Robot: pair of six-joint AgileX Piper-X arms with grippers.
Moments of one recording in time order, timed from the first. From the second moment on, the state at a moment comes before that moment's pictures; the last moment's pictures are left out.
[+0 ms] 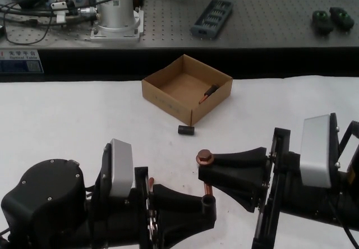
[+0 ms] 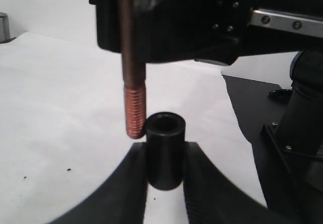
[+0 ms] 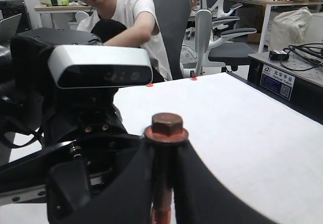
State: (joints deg) left arm -34.2 94.6 -19.4 -63.6 50.3 -5.6; right arm 41.8 73.0 -17.5 -46.3 -33.2 0.3
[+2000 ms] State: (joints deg) left arm -34.2 94.9 -19.4 -60.8 46.3 -1.5; right arm 41.5 75.0 -18.0 -56.5 -38.4 10.6
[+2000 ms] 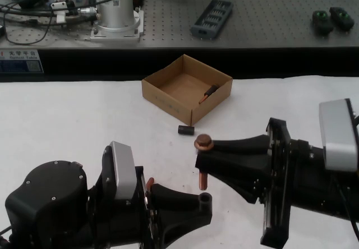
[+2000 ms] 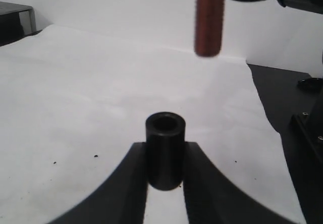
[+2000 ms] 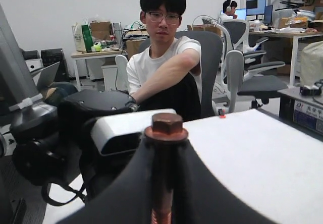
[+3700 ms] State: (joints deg) left arm -33.8 95.4 -19.4 -62.0 49.3 -1.2; right arm 41.5 74.9 -18.2 -57.4 -38.0 6.8
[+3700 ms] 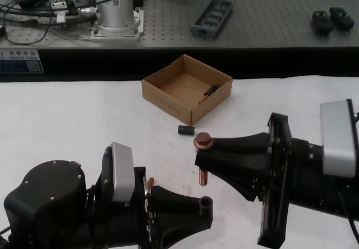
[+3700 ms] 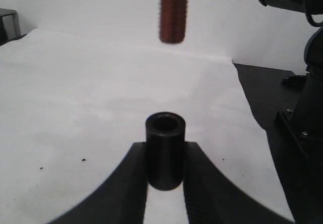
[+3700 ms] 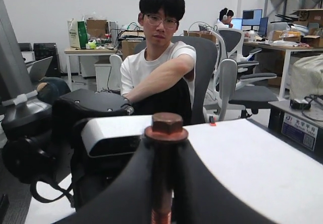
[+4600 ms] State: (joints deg) left arm -32.7 95.4 -17.1 -76.3 50.0 -9.5; right arm 41.5 74.9 -18.2 -47.7 -39.2 2.8
